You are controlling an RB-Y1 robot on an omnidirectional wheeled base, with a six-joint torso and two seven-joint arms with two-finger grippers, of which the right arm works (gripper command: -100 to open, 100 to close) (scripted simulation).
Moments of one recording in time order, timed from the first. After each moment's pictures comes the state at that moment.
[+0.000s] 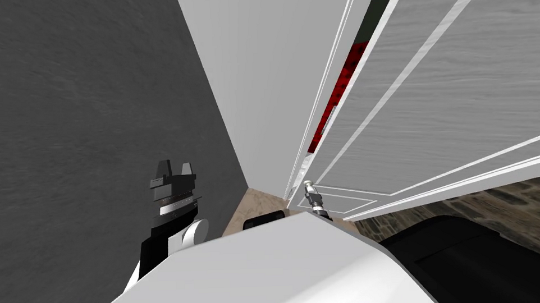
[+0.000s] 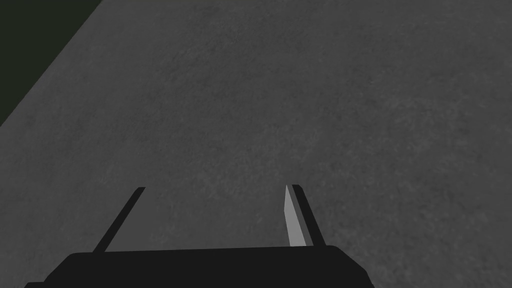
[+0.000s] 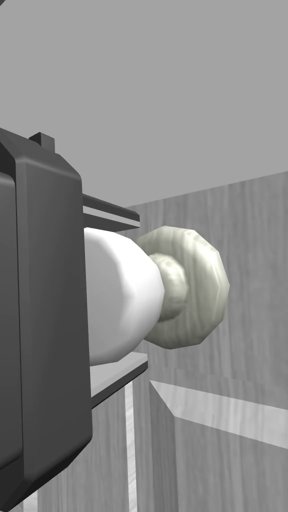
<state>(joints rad) 0.34 -0.53 0.49 -1.02 -0.99 -1.06 -1.36</state>
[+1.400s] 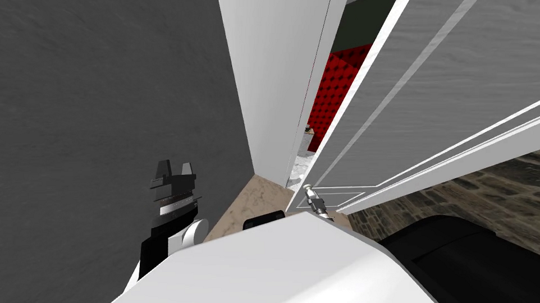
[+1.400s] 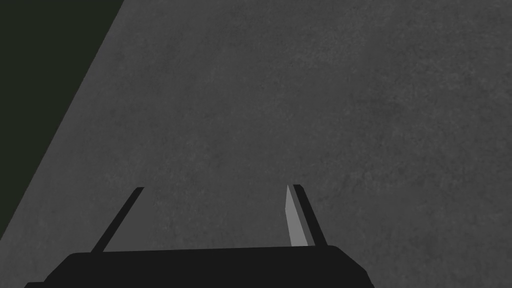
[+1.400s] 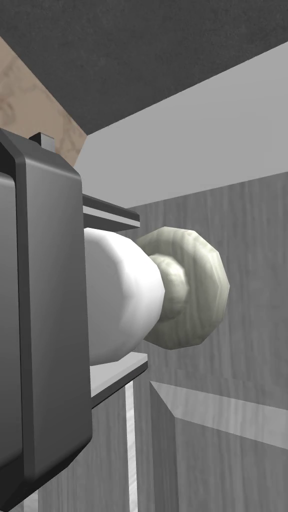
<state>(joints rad) 0.37 -0.62 0.63 -0.98 -0.92 -1.17 -1.49</state>
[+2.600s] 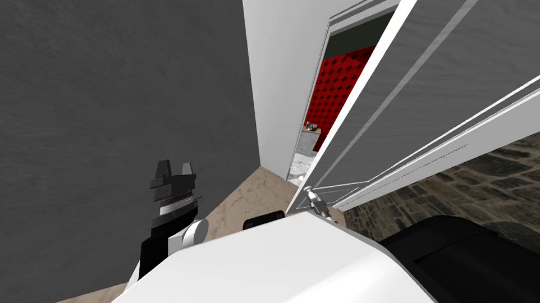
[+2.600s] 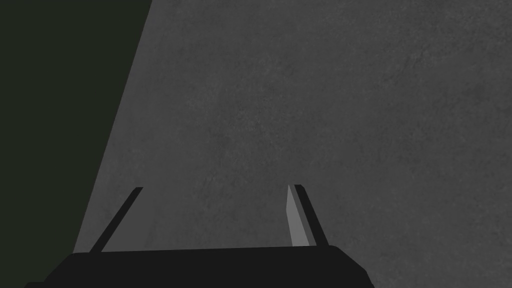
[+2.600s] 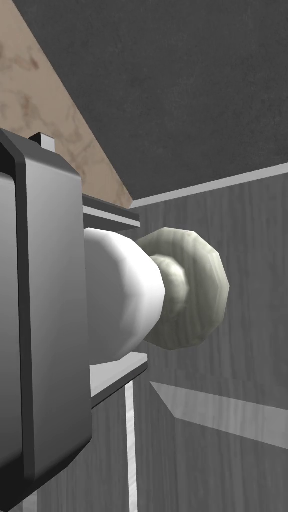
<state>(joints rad) 0.35 -0.66 0.71 -0.88 -0.87 -1.27 -1.59</state>
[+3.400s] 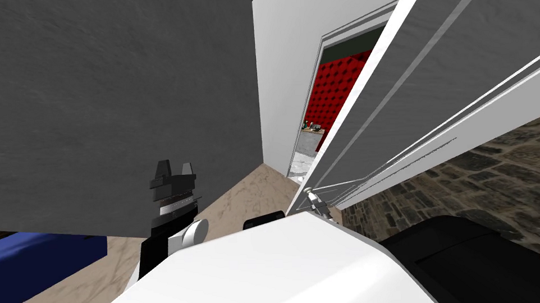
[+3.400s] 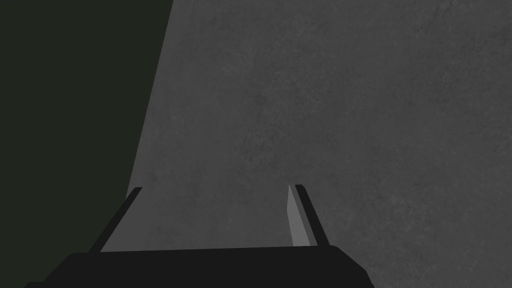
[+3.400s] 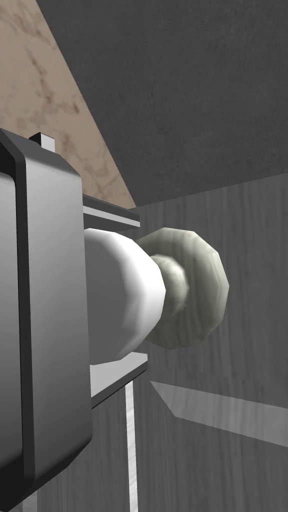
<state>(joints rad) 0.33 -0.67 0.75 -0.81 -0.84 -1.32 -1.65</state>
